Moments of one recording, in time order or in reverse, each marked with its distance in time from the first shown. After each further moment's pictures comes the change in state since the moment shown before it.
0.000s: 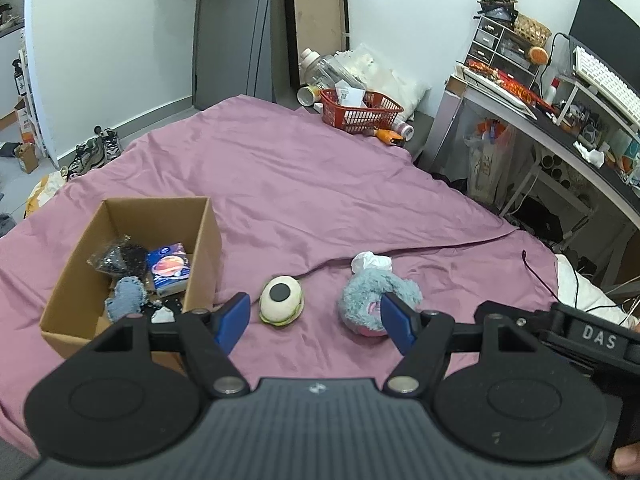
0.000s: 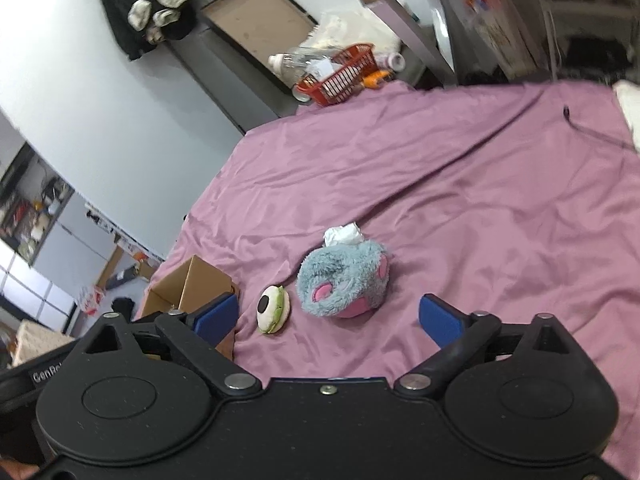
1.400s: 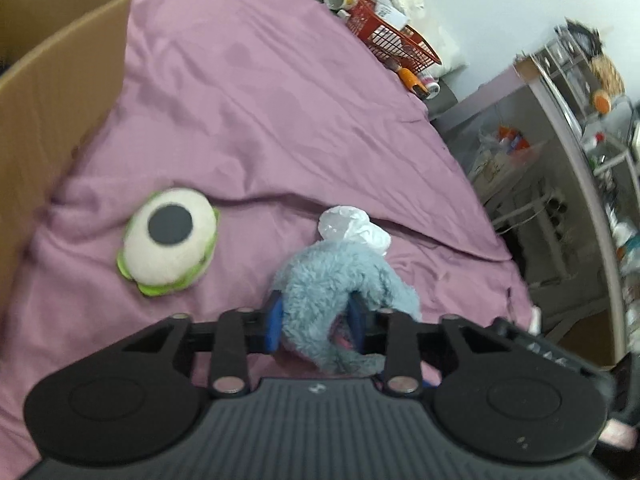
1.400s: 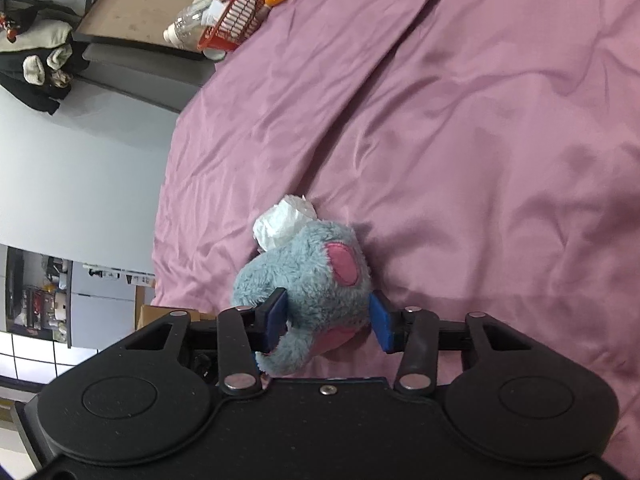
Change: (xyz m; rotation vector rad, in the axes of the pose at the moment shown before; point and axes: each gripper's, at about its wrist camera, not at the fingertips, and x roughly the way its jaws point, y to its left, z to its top) left arm 0.185 0.012 -0.026 -0.433 0.217 -0.225; right arm 0.140 -0.064 0.009 0.378 0.183 0.039
